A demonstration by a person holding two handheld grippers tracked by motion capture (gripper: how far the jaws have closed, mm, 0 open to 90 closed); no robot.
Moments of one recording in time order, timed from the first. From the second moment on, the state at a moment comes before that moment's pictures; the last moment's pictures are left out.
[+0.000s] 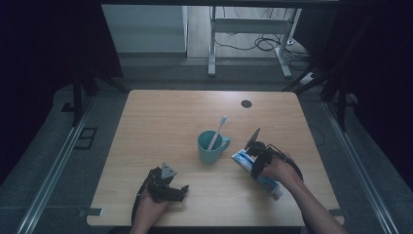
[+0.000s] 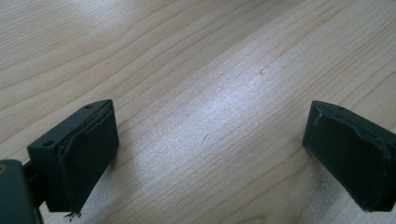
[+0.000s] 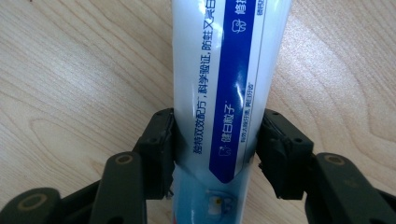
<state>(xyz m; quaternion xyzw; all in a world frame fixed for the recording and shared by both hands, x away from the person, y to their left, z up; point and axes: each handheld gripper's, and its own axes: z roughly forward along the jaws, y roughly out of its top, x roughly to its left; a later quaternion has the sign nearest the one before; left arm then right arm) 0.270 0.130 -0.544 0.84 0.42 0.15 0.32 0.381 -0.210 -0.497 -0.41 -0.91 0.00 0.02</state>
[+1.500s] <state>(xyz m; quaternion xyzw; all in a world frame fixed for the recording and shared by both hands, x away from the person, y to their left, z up) 0.270 0.130 -0.544 0.84 0.42 0.15 0.32 0.360 -0.246 -0.459 -0.37 -0.92 -0.12 -0.01</state>
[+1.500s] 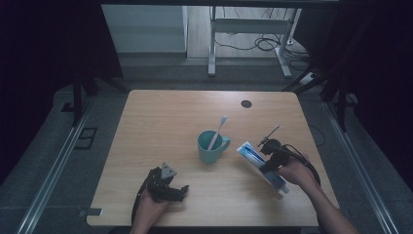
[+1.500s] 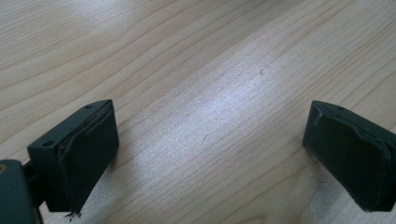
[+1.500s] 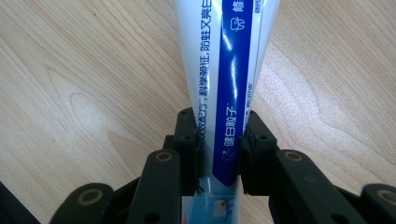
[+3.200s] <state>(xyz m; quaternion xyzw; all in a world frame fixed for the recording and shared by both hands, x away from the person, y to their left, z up) 0.270 0.130 -0.544 0.84 0.42 0.15 0.33 0.330 -0.254 -0.395 -0.32 -0.86 -0.39 -0.11</state>
